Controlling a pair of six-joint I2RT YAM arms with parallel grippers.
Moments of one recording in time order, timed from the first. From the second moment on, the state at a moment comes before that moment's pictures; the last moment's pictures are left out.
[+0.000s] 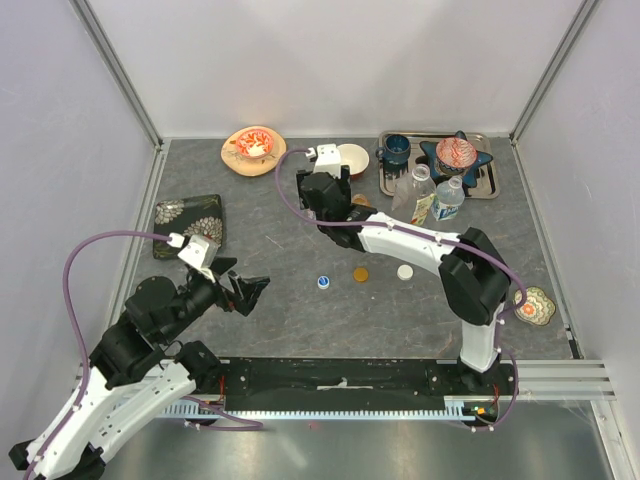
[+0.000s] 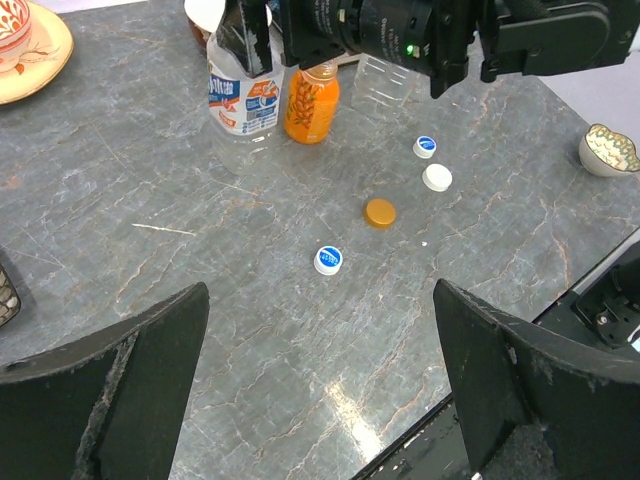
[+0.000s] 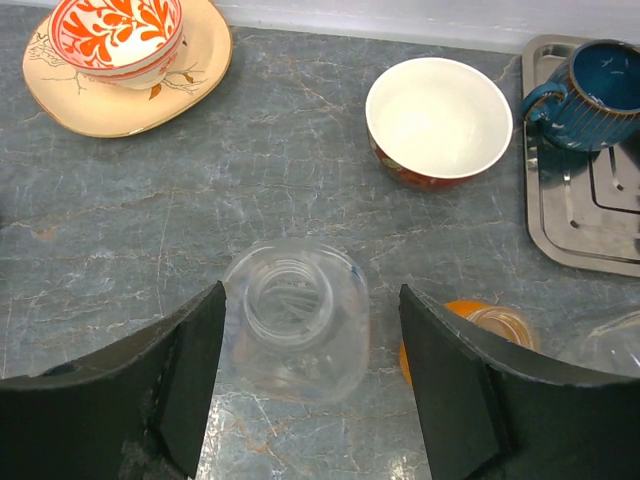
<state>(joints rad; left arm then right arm) -0.72 0.33 0.75 -0.59 -0.07 -0.23 0.85 1.91 1.45 0.06 0.71 0.28</state>
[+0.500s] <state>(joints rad) -0.72 0.38 0.75 -0.57 -0.10 -0.24 0.90 1.62 1.44 0.00 0.70 0.24</state>
